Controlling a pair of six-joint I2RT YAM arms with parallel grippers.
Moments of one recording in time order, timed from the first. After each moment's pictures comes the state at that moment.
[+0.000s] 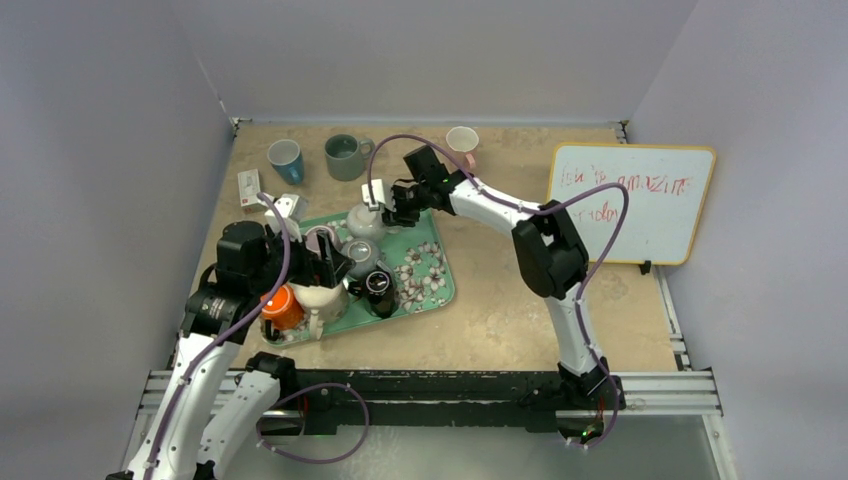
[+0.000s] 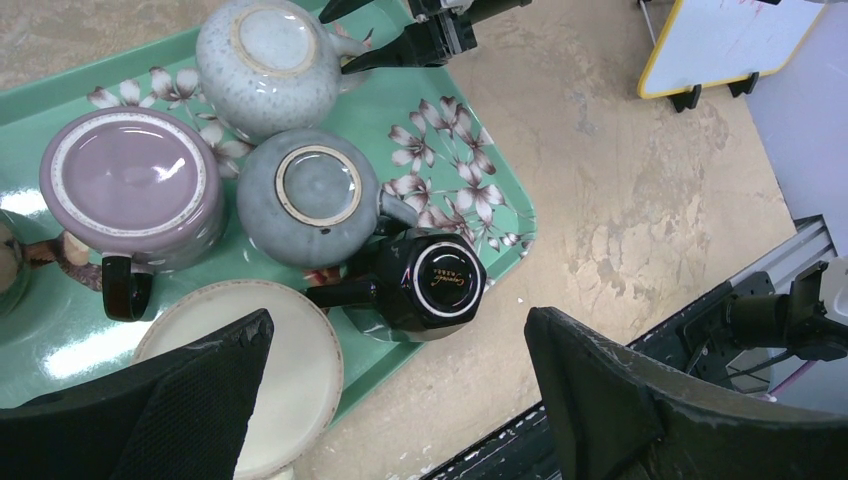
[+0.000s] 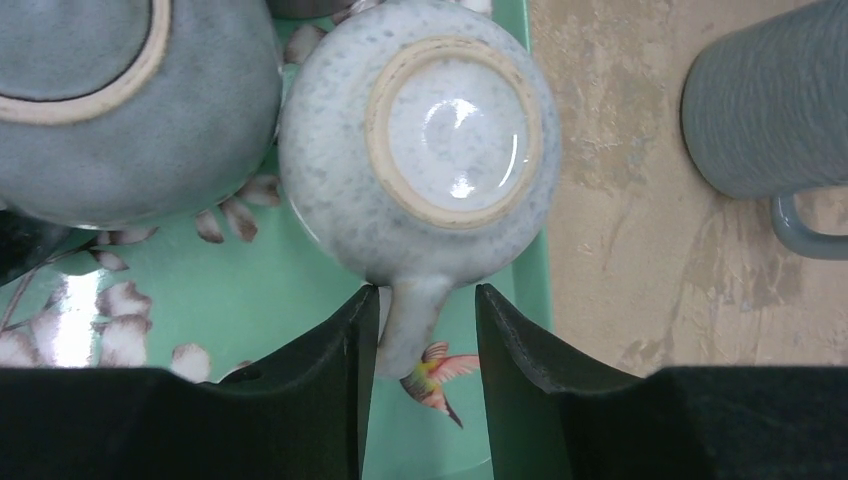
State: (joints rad) left arm -0.22 0.66 0.84 -0.68 0.36 -0.29; right arm 0.67 2.18 1.73 -0.39 -0.61 -0.96
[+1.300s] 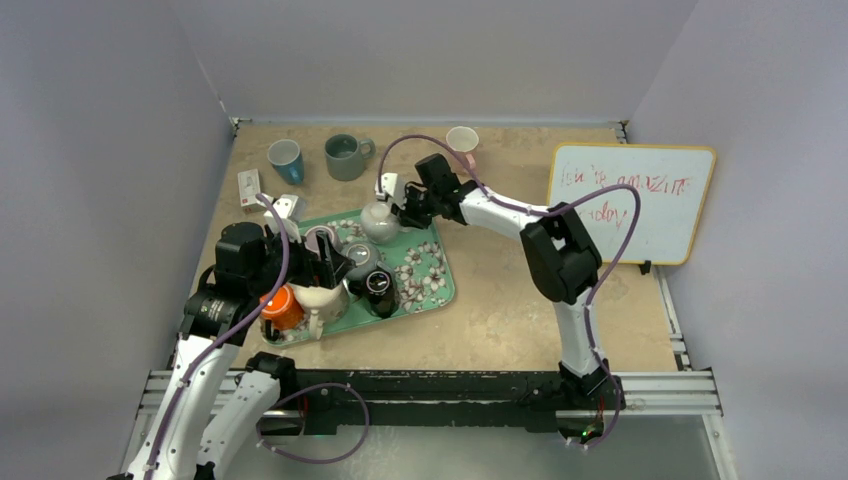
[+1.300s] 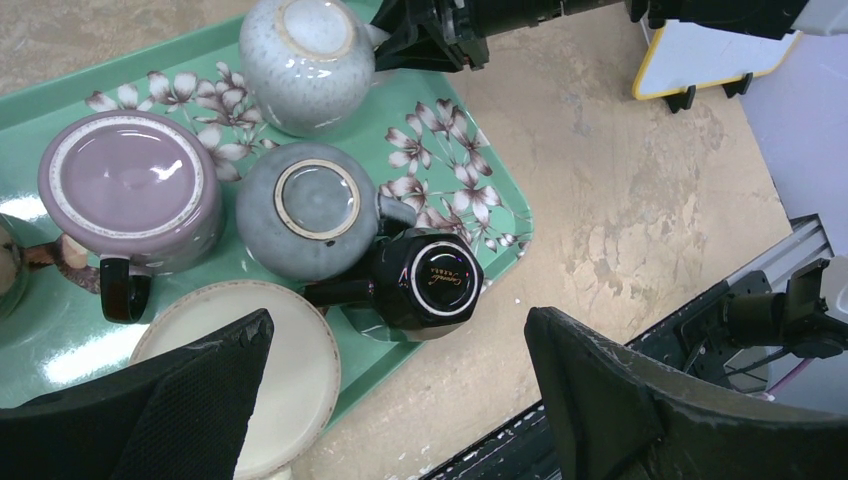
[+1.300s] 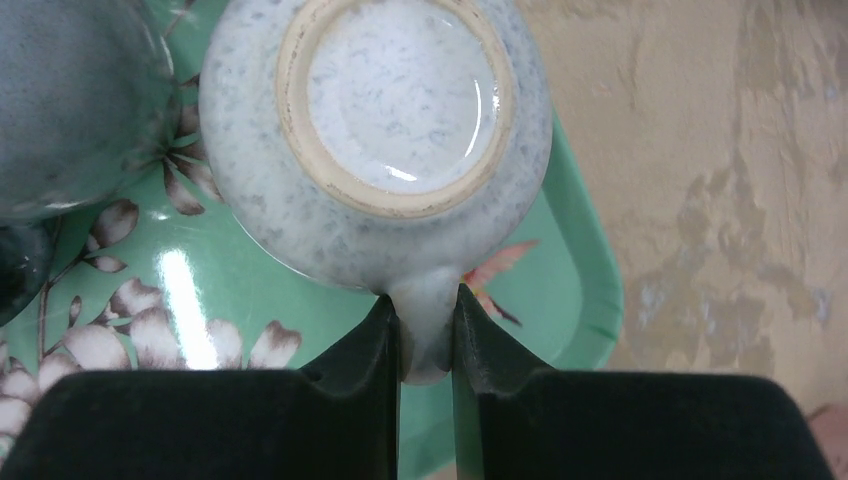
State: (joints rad) left arm -0.22 0.65 0.84 -0.68 0.36 -0.29; right arm 0.65 2.12 1.58 -0.26 -0.44 -0.65
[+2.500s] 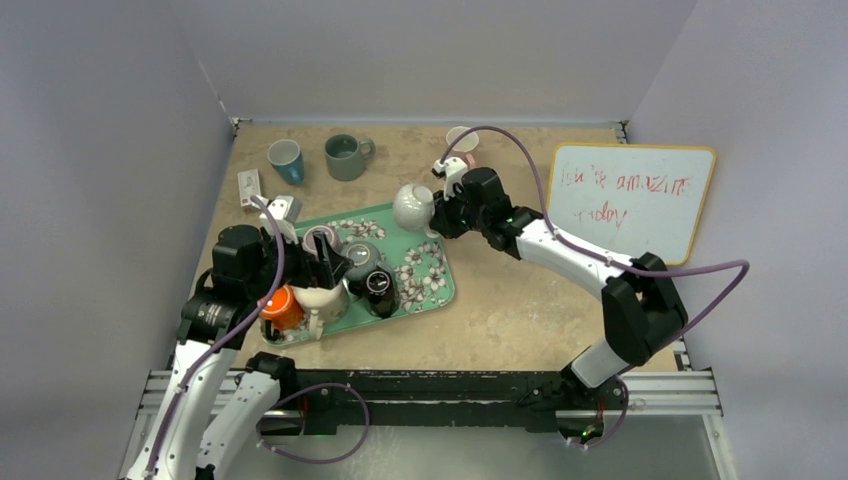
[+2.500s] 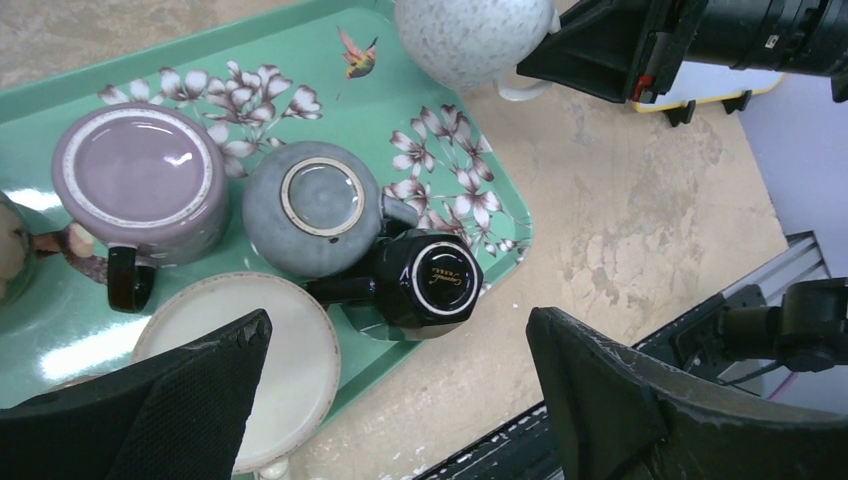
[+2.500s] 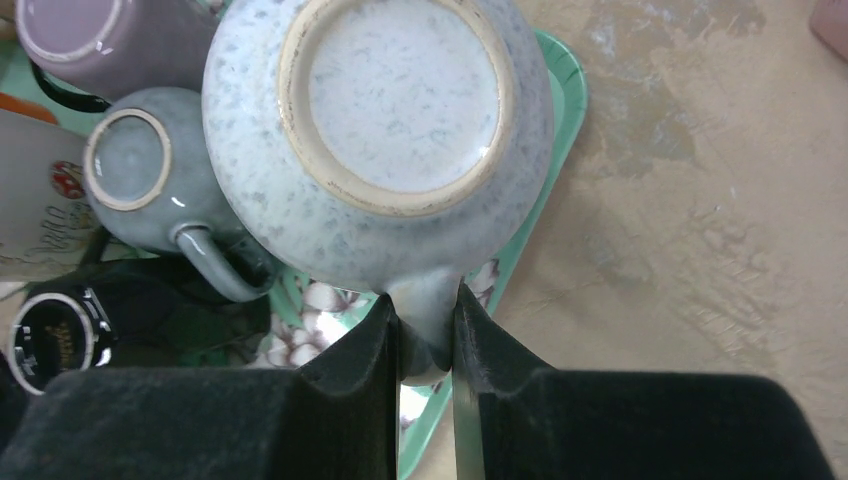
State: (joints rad) left arm -0.22 0.62 0.84 -0.70 0.34 -0.31; right arm 0.64 1.58 1.10 -0.12 -0.17 0.10
